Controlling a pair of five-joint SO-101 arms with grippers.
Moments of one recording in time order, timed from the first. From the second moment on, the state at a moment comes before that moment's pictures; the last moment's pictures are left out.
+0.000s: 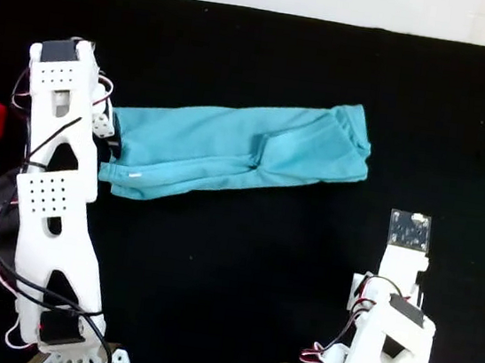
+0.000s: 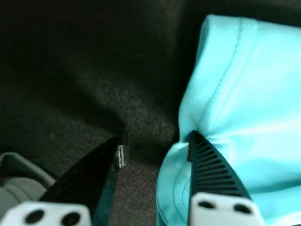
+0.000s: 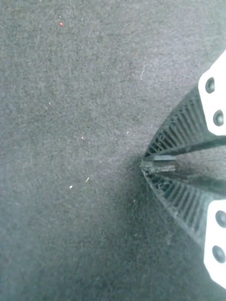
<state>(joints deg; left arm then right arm) -19.6 62.6 -64.3 100.5 -13.1 22.8 -43.1 83.1 32.8 22.8</state>
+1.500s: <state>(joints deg) -9.6 69.1 -69.6 99.6 -5.8 22.8 -43.3 84.0 31.7 22.8</state>
